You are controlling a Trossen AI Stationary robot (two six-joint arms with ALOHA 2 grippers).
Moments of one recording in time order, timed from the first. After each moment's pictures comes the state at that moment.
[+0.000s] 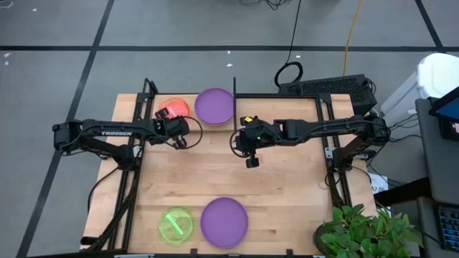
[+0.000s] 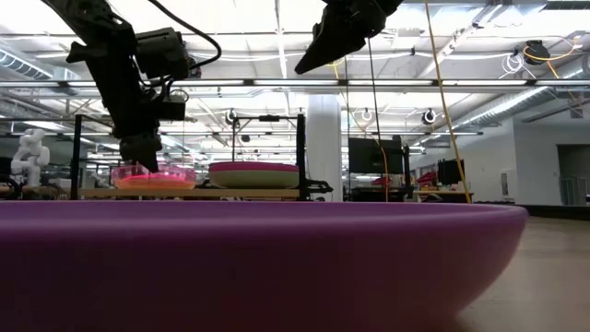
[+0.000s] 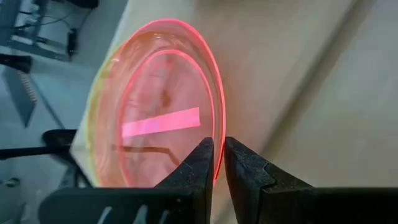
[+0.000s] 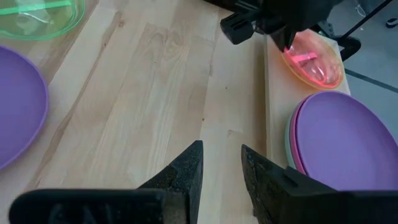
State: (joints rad) left arm 0.30 1.22 0.63 -0.58 -0.59 -0.03; right arm -0.02 1.56 1.26 -0.40 0.08 -0.31
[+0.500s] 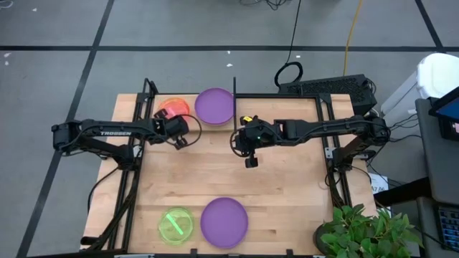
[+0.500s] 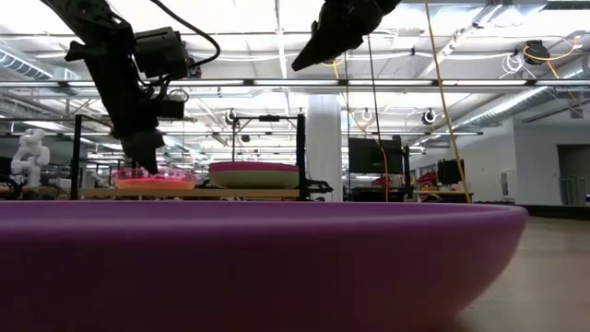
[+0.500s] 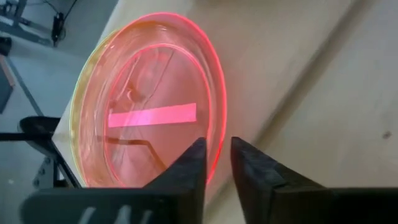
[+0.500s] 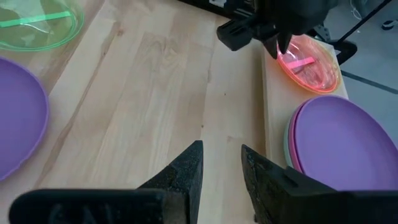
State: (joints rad) left arm 0.31 1.21 0.63 -0.60 -0.54 -0.11; right arm -0.01 1.56 1.26 -0.37 0.08 -0.30
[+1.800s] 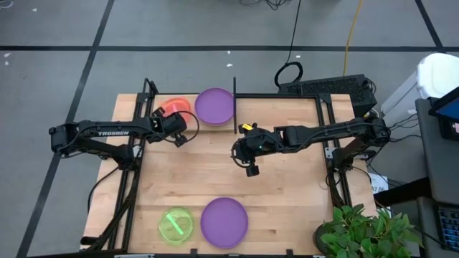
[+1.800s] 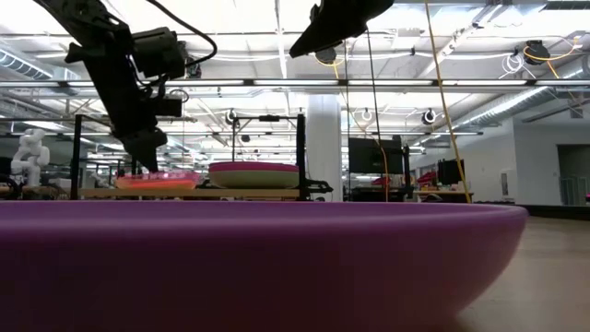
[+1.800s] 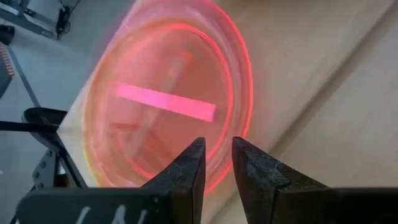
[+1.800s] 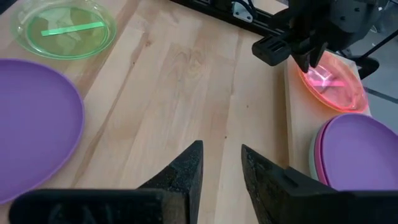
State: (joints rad) left arm 0.35 1.17 0.61 -0.57 -0.54 -0.12; right arm 0.06 1.56 1.26 -0.36 0.08 -0.28
